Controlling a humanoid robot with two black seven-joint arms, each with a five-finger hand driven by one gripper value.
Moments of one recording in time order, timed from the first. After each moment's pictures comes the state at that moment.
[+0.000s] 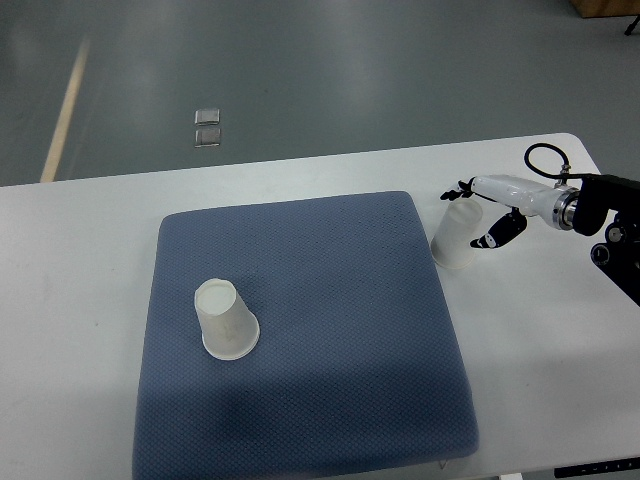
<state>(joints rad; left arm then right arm) -0.05 0.00 -0.12 -0.15 0.11 0.06 0.08 0.60 -0.46 0.91 1.01 -1.92 0.32 0.20</state>
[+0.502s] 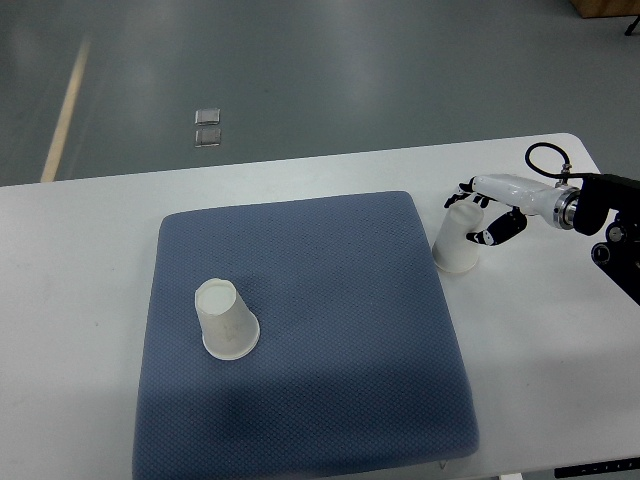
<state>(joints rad) -0.05 0.00 -0.12 -0.15 0.11 0.06 0.08 0.60 -0.46 0.91 1.01 -1.92 0.31 0.20</state>
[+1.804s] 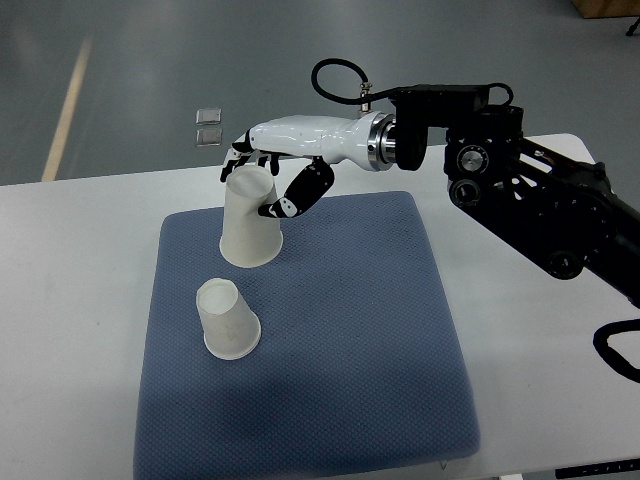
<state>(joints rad) -0.05 0.00 -0.12 -0.15 0.11 0.06 0.08 0.96 -0.14 0.80 1.35 -1.72 0.58 -0.05</state>
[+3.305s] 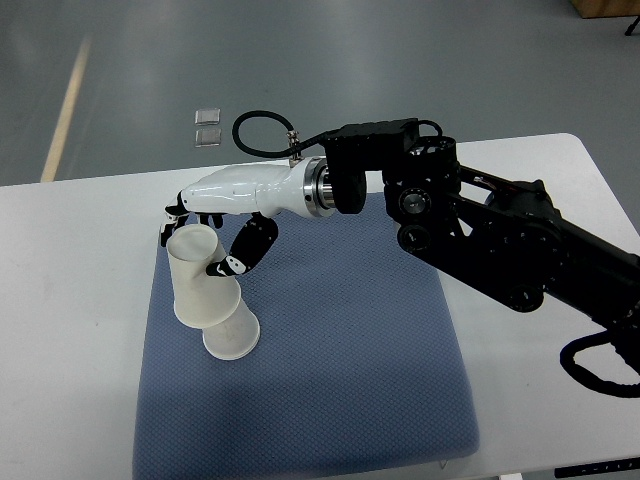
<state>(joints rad) -0.05 0.00 -0.12 -0.15 0.11 0.06 0.08 0.98 -0.03 0.71 1.41 -1.73 0.61 -0.10</state>
